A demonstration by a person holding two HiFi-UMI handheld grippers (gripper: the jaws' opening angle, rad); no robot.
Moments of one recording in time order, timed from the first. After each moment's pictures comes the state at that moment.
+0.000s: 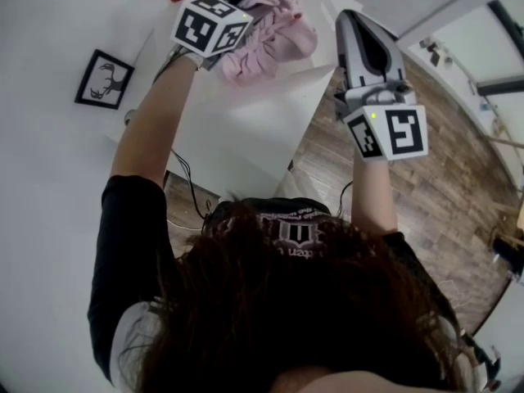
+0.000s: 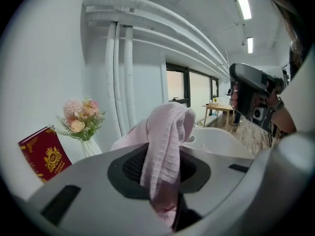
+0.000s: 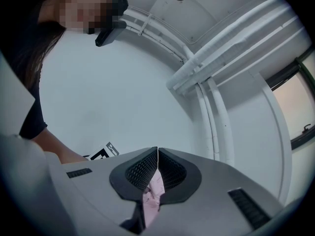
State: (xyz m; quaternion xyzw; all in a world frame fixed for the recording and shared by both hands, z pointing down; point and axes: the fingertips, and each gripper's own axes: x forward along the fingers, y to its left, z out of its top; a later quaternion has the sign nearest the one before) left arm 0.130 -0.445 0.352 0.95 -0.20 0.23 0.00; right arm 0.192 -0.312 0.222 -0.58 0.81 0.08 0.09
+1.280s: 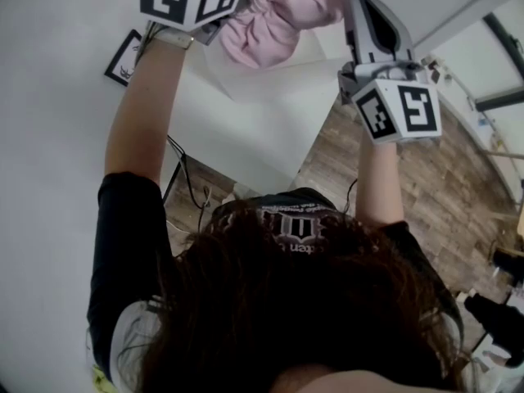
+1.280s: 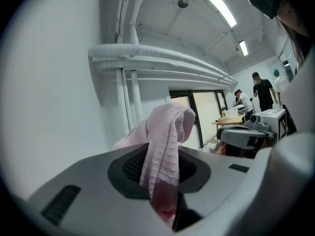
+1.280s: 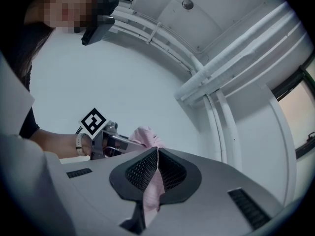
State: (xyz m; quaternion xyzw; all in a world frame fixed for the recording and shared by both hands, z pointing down) left arm 0.031 -0.407 0.161 0.94 -0.31 0.12 -0.08; right arm 0.124 -0.279 0.153 -0.56 0.81 0.13 0.12
